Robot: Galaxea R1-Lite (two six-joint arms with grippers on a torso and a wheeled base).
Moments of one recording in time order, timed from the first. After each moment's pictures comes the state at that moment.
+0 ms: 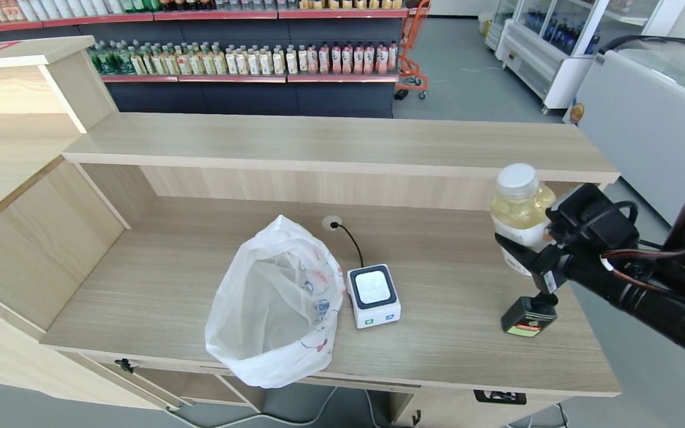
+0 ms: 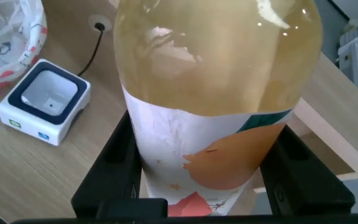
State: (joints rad) left arm 0.00 0.00 0.00 0.00 0.00 0.00; right arm 0.32 1.57 -0.50 -1.08 0.02 -0.66
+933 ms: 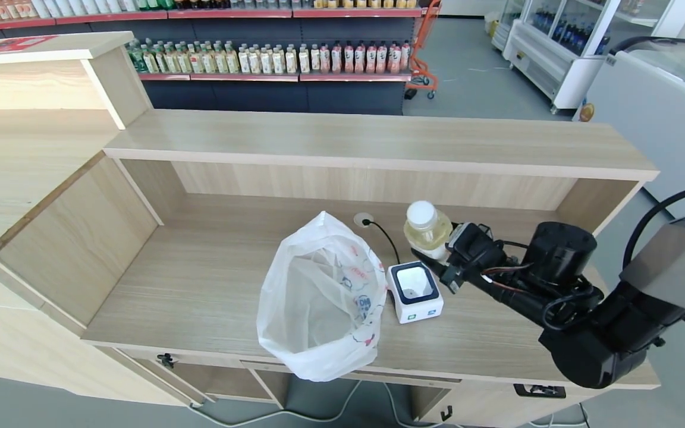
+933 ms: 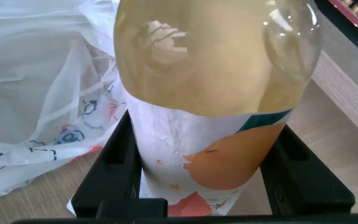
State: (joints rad) left arm 0.00 0.00 0.00 0.00 0.00 0.00; right arm 0.37 2.09 -0.68 -1.49 0.29 -0.72
